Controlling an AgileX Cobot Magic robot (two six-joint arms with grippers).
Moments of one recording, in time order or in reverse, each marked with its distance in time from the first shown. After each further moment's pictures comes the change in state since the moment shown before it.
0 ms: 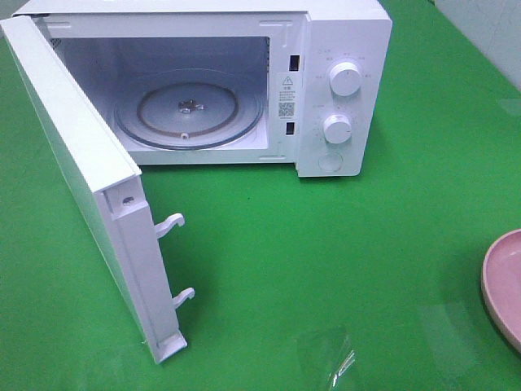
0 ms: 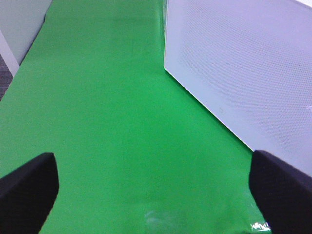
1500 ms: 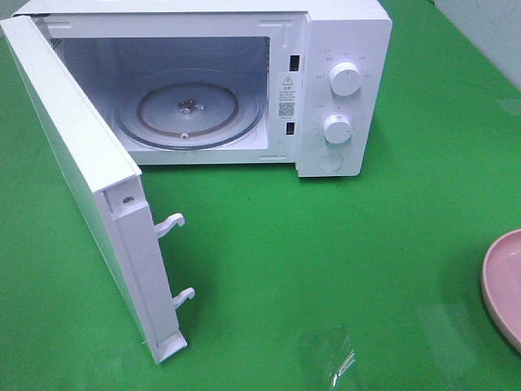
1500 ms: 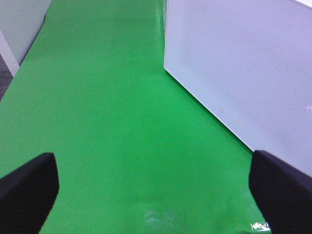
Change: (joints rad) left arm 0.000 0.000 0.000 0.000 0.000 0.000; right arm -0.380 -0.340 0.015 0.000 0.033 -0.042
